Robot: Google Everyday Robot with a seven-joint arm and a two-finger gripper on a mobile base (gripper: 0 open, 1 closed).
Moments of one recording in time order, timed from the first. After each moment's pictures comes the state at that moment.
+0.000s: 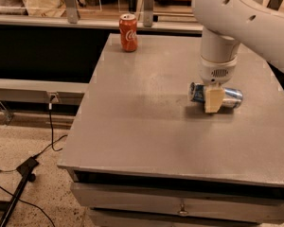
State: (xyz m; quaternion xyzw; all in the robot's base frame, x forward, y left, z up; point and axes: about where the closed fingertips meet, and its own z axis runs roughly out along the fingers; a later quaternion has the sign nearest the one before) arm 0.536 -0.198 0.811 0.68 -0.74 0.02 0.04
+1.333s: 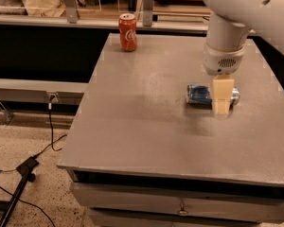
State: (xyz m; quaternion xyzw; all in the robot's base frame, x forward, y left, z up) arm 0.536 -0.200 0.847 0.68 -0.73 0.01 0.02
